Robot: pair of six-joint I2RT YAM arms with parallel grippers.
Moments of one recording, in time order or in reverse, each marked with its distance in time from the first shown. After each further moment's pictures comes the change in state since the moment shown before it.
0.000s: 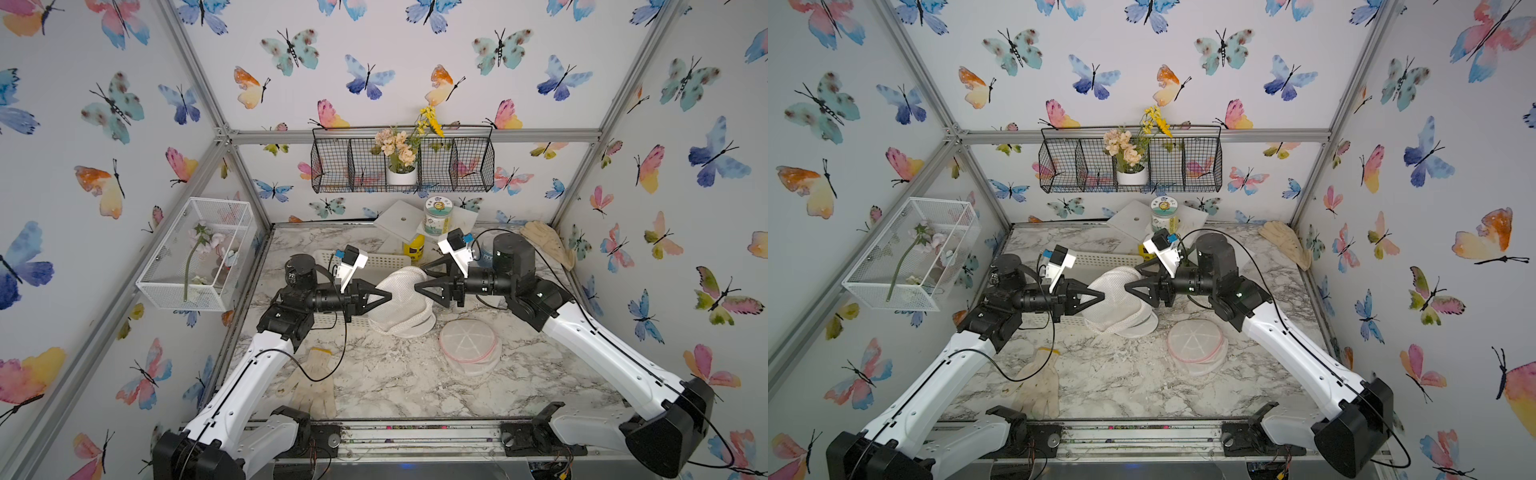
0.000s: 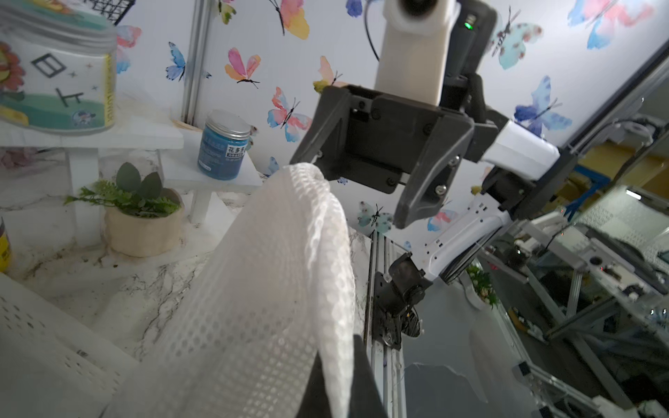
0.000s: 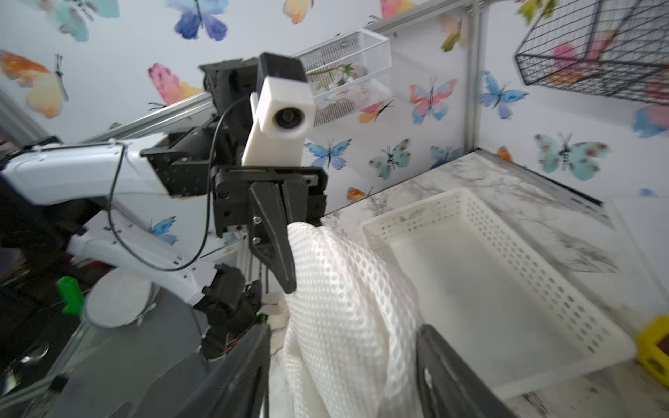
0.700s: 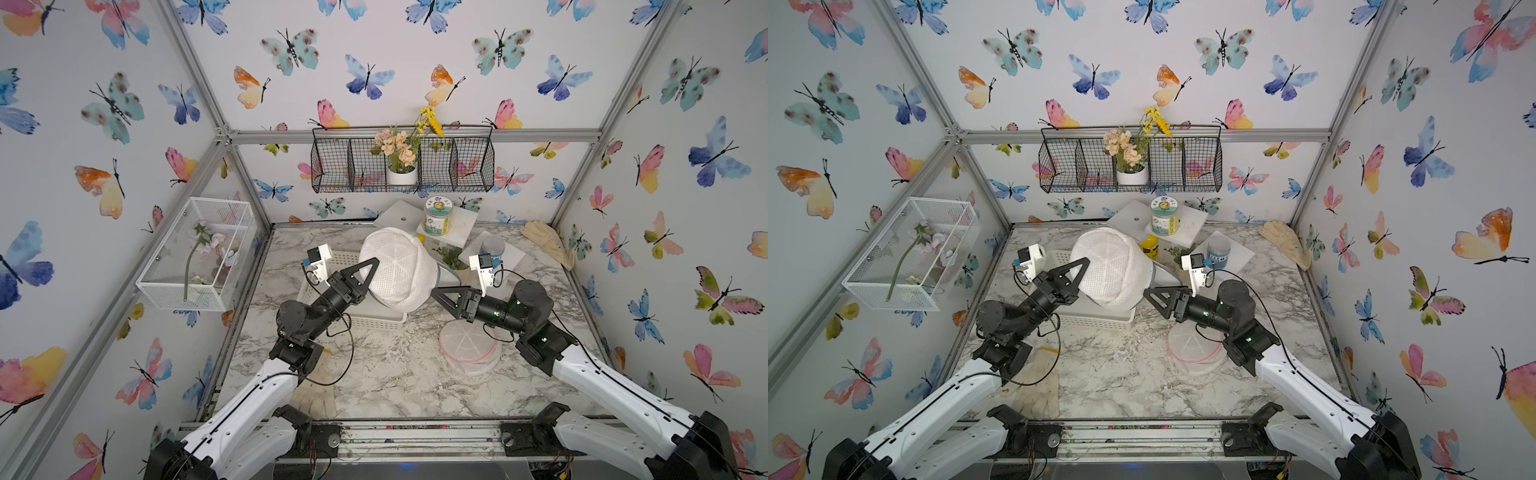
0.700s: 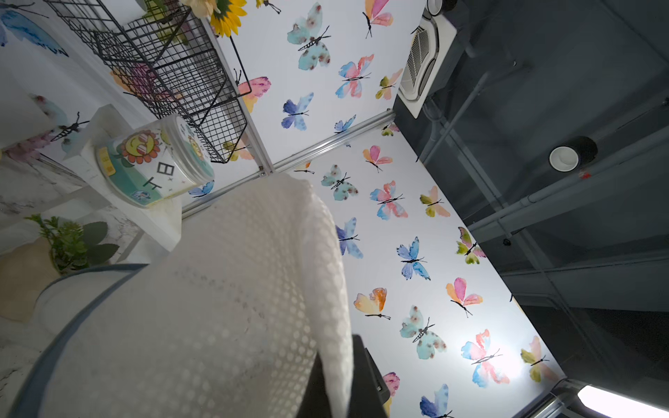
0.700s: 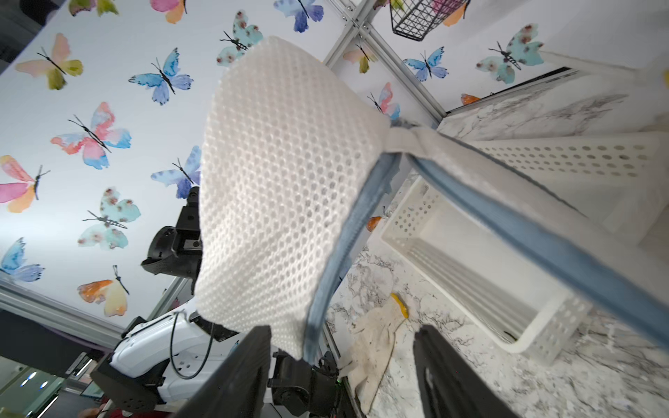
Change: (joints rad) left arm -0.182 -0.112 -0.251 0.786 -0.760 -1.044; right arm -0.001 -0.186 -0.445 0.502 0.097 0.726
